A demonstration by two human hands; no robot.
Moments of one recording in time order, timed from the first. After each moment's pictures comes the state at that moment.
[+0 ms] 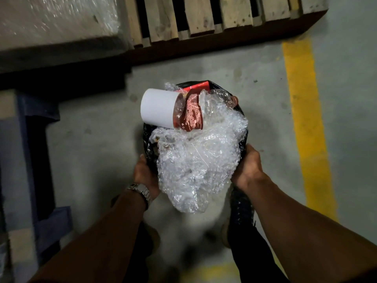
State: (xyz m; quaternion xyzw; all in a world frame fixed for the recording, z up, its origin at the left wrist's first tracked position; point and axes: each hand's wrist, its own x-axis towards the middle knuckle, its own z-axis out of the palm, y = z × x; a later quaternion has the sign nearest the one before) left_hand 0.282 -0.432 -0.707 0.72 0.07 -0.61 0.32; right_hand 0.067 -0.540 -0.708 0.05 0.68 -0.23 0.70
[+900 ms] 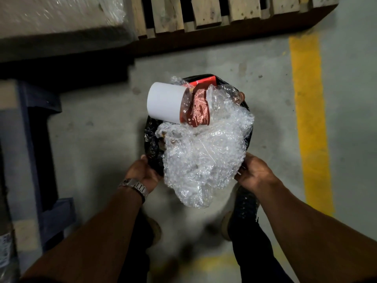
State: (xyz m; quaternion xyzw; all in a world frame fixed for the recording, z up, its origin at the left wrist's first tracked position) left_hand 0.298 -0.434 -0.702 0.63 0.31 -0.57 0.42; right_hand 0.047 -0.527 -0.719 -0.01 0.72 -0.16 0.68
